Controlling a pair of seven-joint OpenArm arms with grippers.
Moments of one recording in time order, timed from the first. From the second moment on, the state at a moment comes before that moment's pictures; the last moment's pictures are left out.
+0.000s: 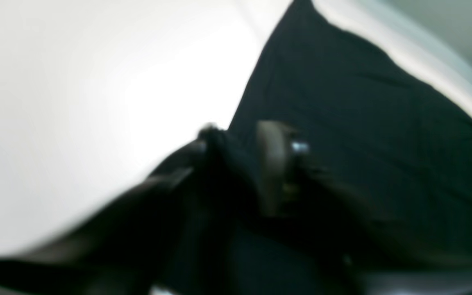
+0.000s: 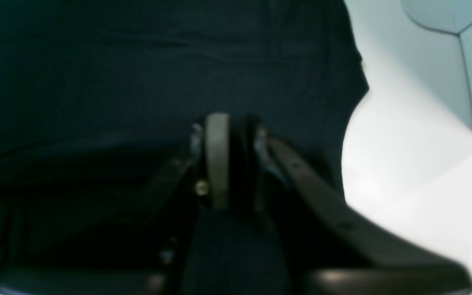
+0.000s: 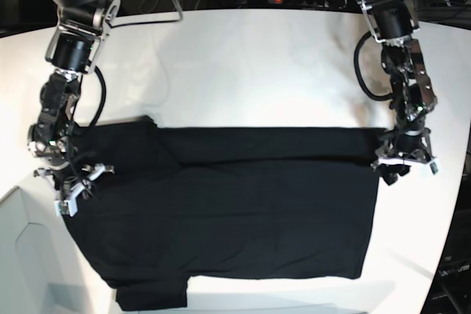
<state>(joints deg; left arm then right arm) -6.1 -16.9 -21.9 75.4 -32.2 -5.4 25.5 16.0 9.8 20.8 74.1 -0.6 25.2 -37.7</state>
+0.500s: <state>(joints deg) 3.2 -16.5 -22.3 78.6 -32.7 -5.4 25.3 10.1 9.5 21.2 85.1 -0.6 25.2 -37.6</state>
